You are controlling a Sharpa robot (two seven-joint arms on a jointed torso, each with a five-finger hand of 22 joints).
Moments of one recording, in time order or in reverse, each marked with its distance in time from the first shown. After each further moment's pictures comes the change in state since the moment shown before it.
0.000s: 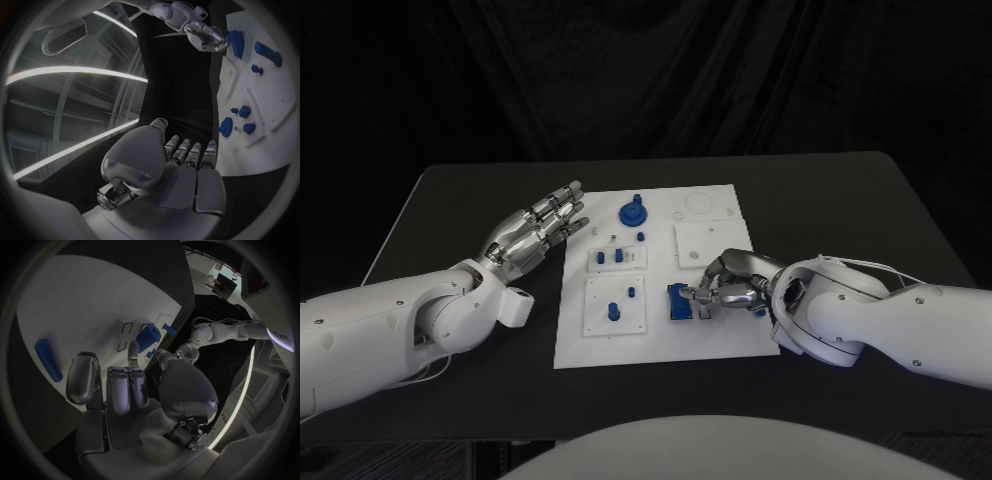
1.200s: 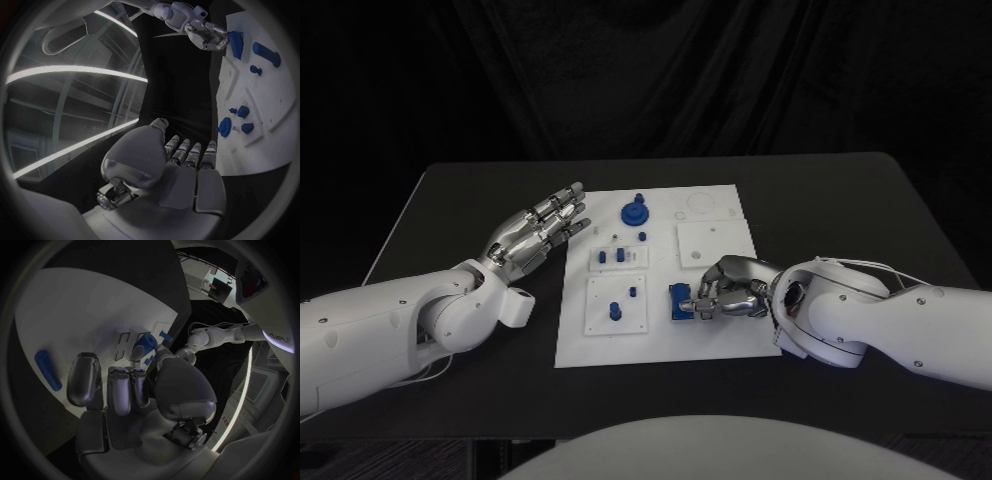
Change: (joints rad) left arm -0.004 0.003 0.000 -0.006 0.000 0.010 0.000; left_hand 0.000 0.000 0.008 -0.003 0.000 -0.004 0.004 0.000 0.000 0.000 0.000 0.000 0.000 -0.004 0.003 0.000 0.001 0.000 -0.004 0.003 0.000 0.001; right arm 0.000 0.003 -0.001 -0.004 0.008 0.067 0.014; right_hand 0.078 0.026 -0.086 -0.011 -0.051 -0.050 -0.039 0.240 0.278 -0.003 -0.032 0.000 0.000 0.004 -0.022 0.000 0.000 0.000 0.007 -0.022 0.000 0.000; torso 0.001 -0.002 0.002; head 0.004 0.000
